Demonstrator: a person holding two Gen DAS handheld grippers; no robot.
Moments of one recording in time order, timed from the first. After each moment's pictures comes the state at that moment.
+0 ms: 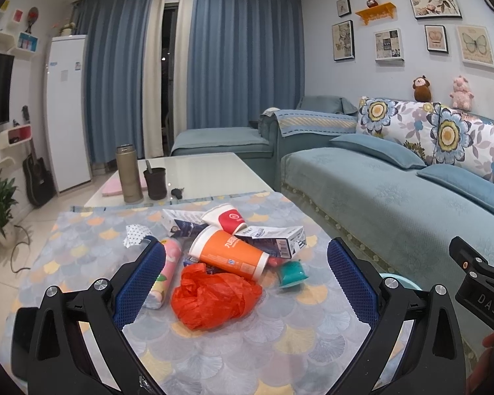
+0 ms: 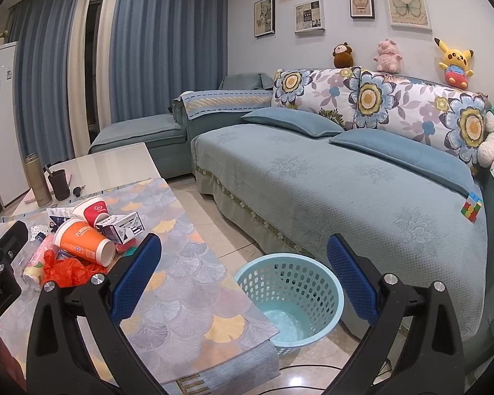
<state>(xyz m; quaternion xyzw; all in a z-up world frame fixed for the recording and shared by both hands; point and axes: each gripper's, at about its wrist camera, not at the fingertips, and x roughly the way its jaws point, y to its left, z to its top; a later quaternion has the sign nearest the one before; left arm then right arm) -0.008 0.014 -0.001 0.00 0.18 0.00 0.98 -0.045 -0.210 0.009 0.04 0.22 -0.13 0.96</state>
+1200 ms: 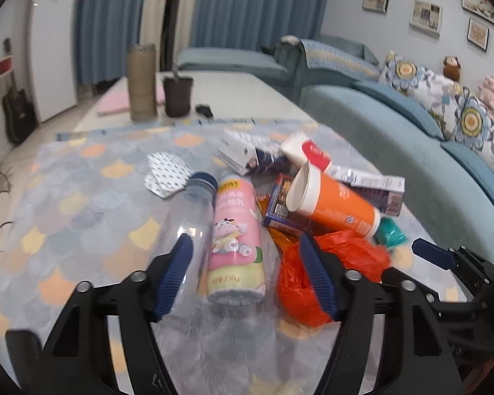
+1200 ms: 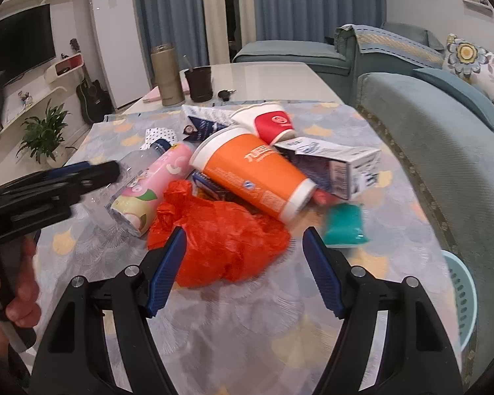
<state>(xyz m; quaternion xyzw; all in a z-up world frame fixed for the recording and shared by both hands) 0.106 0.184 -0.069 -0.06 0.36 -0.04 0.93 0.083 -0.019 -0.077 -0.03 0.37 0.19 0.91</state>
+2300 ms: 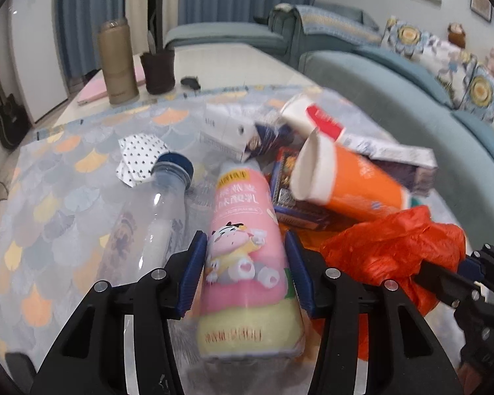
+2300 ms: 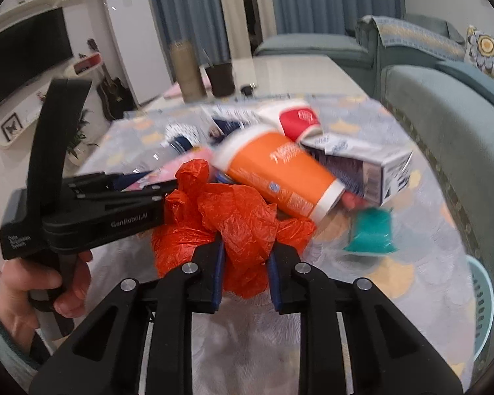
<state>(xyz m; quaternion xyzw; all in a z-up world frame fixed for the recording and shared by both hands) 0.138 0.164 -0.091 -0.03 0.40 -0.03 0.92 0.089 -0.025 -0.071 -0.01 0.37 0.25 0.89</state>
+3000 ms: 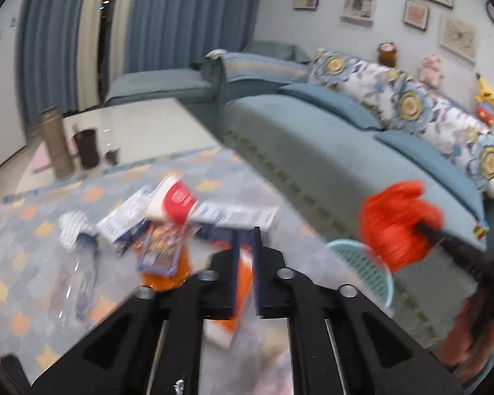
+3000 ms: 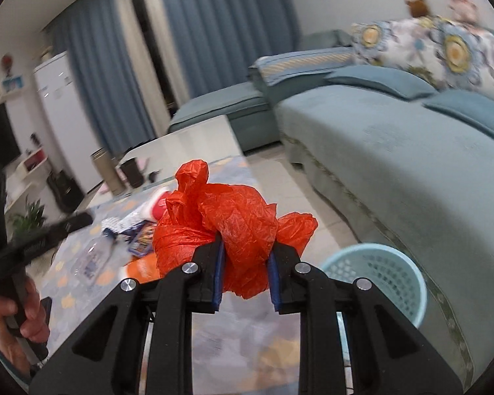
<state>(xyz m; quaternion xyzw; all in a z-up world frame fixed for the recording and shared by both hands) 0.092 0.039 -0.006 -0.03 0.33 -0.14 0.93 0.039 -0.250 -0.001 0.12 0.29 0.08 0.94</state>
